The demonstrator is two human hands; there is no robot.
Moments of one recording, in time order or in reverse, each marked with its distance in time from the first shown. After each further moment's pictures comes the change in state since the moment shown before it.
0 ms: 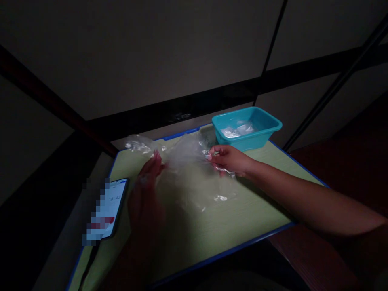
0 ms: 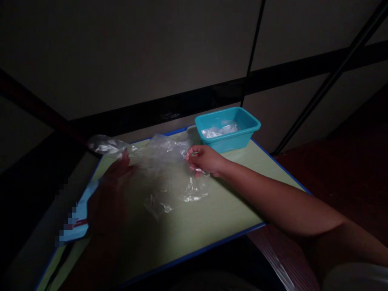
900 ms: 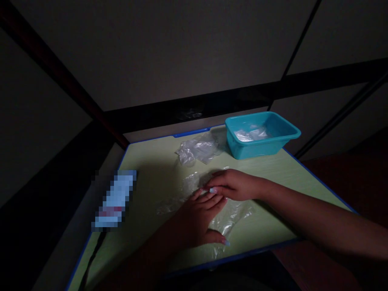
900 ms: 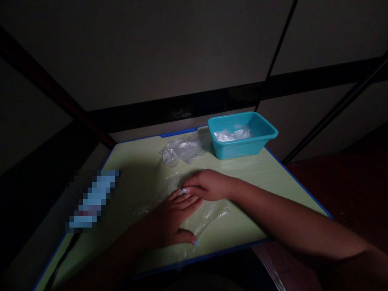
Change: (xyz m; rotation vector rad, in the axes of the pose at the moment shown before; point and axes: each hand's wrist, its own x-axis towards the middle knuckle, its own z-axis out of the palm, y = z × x) left_hand -0.037 -0.022 0.027 0.494 -1.179 0.353; right_hand -0.020 0.000 0.011 -0.677 -0.581 -0.556
